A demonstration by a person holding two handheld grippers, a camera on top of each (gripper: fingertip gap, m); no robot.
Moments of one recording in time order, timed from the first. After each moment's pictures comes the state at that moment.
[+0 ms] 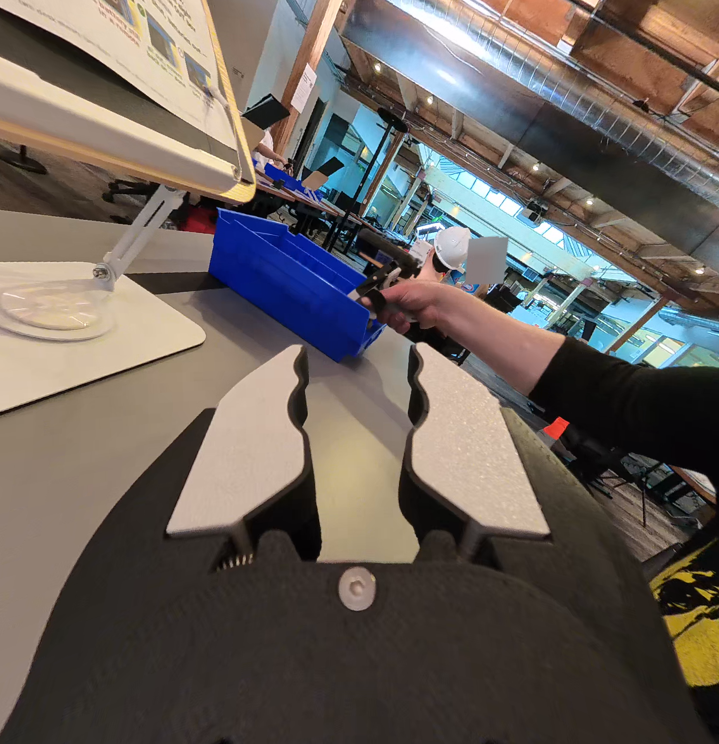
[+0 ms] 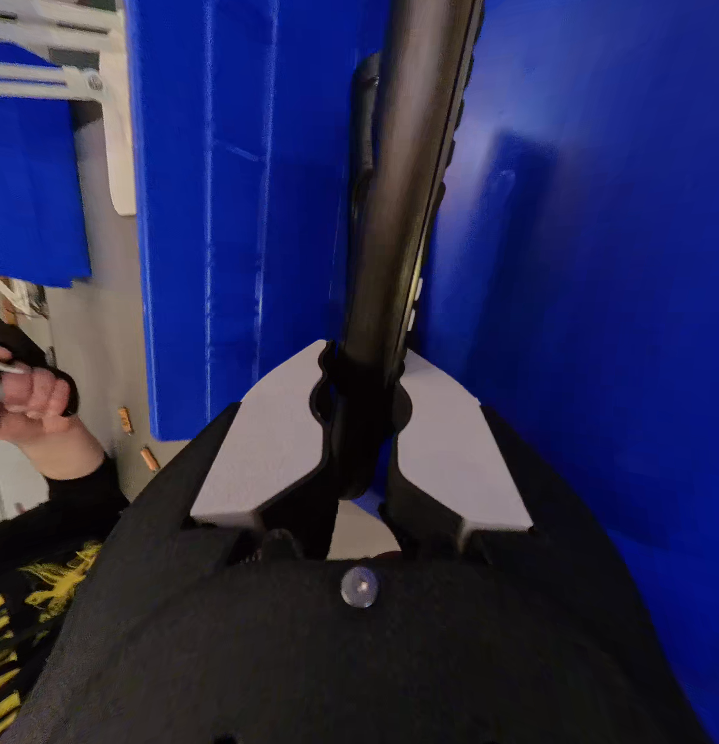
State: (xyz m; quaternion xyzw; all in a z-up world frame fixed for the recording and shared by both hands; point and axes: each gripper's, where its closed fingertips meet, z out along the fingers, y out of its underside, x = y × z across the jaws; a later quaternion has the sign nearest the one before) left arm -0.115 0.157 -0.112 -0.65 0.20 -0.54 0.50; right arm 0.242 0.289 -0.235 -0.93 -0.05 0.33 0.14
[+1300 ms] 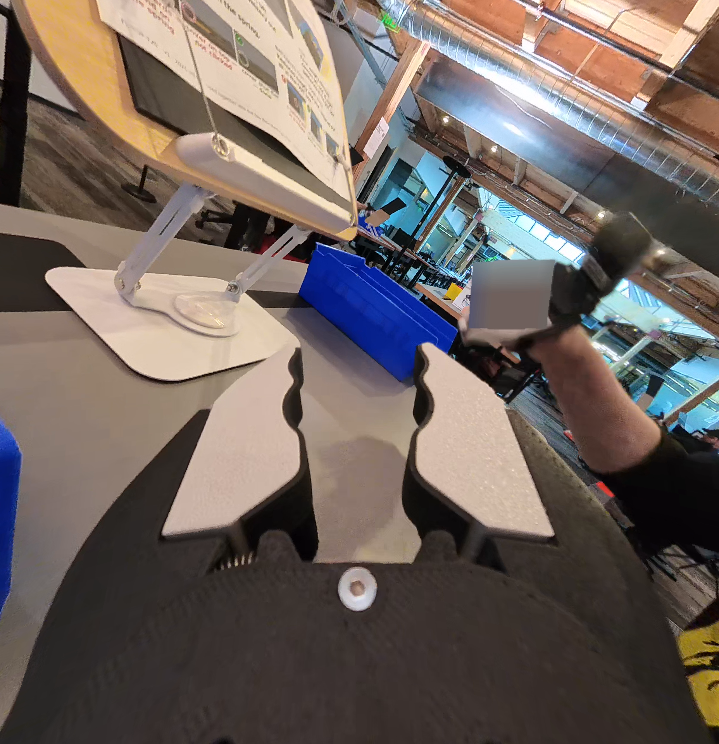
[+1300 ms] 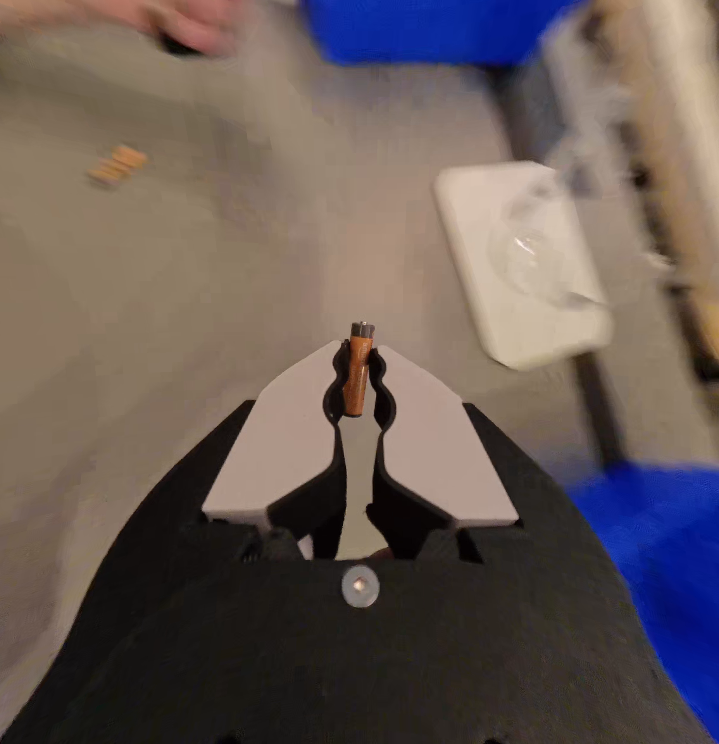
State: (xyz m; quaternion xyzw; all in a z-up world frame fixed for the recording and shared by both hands) left arm -0.189 0.192 -0.126 -0.67 0.13 -0.50 0.53; right arm 0.030 0.176 -0.132 -0.69 -0.62 0.10 0.36
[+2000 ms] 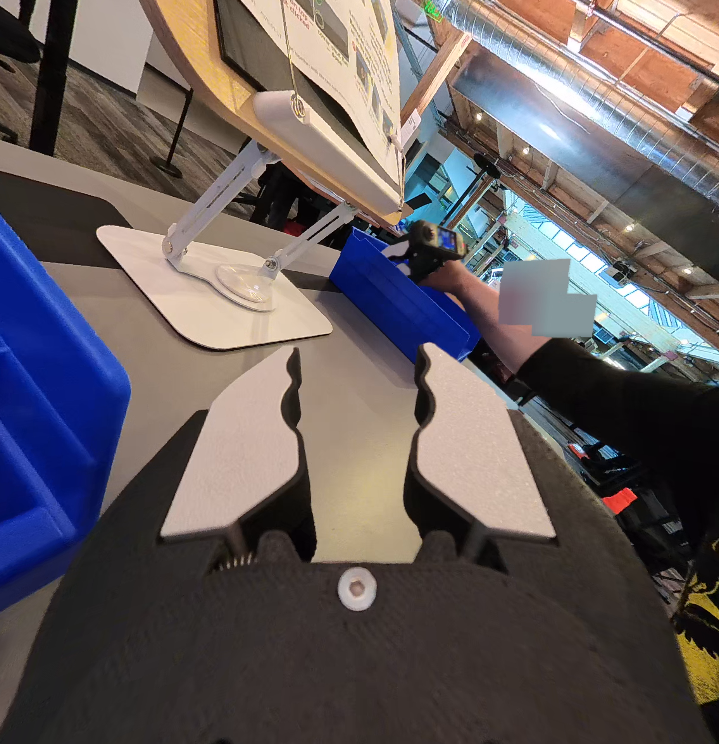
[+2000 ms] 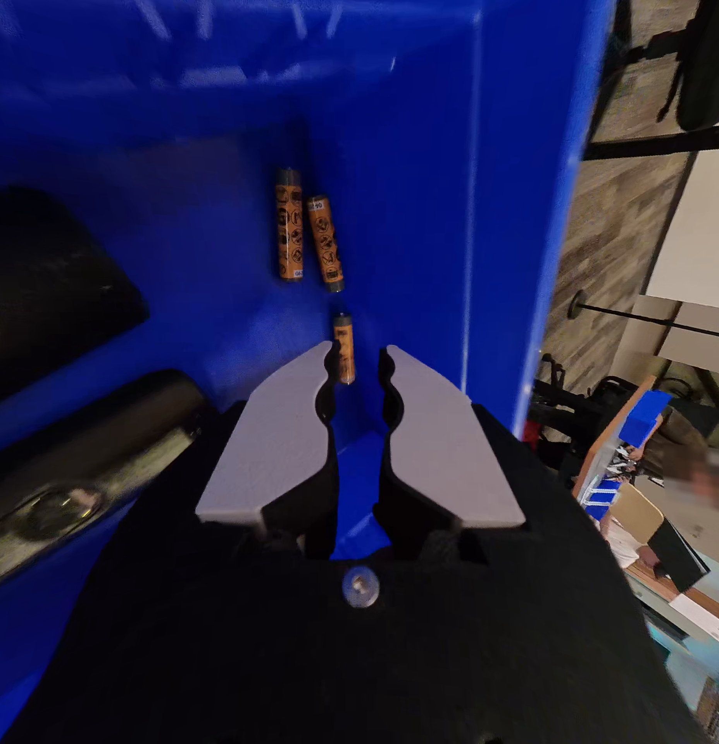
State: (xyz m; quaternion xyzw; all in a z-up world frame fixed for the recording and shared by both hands) left arm -0.203 0.209 -0.158 -0.69 0.09 -0.49 0.52; right arm 0.261 0.477 -0.232 -0.71 -0.63 -0.22 0.24
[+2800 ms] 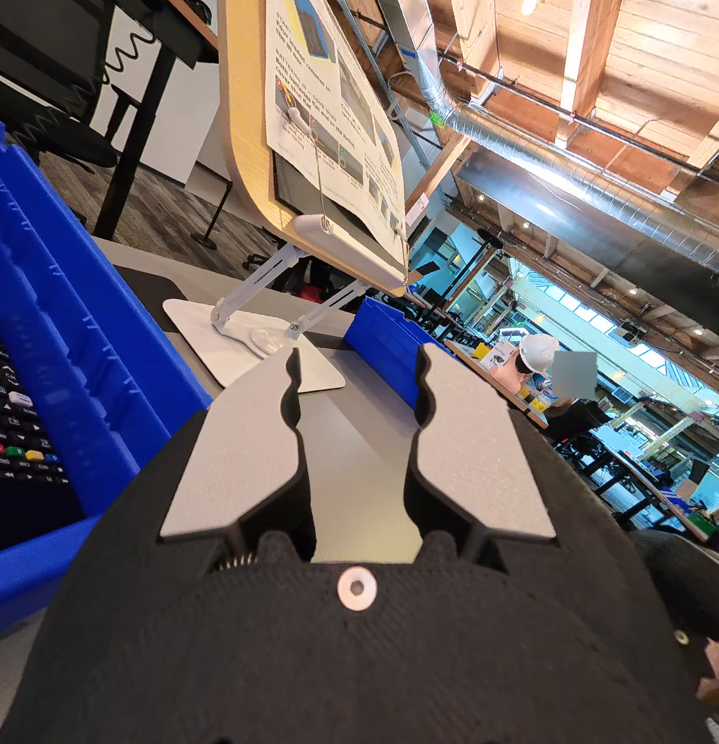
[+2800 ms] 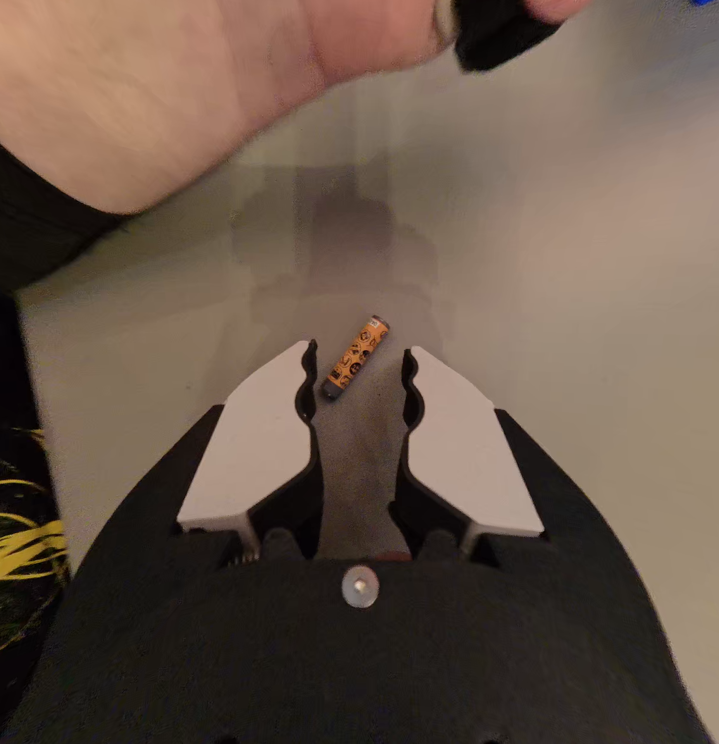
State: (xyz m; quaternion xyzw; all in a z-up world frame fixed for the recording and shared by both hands) left arm -0.248 0.209 -0.124 -0.66 0.04 -0.48 0.58; right arm -0.191 0.025 -0.272 -0.75 -0.58 0.23 0.21
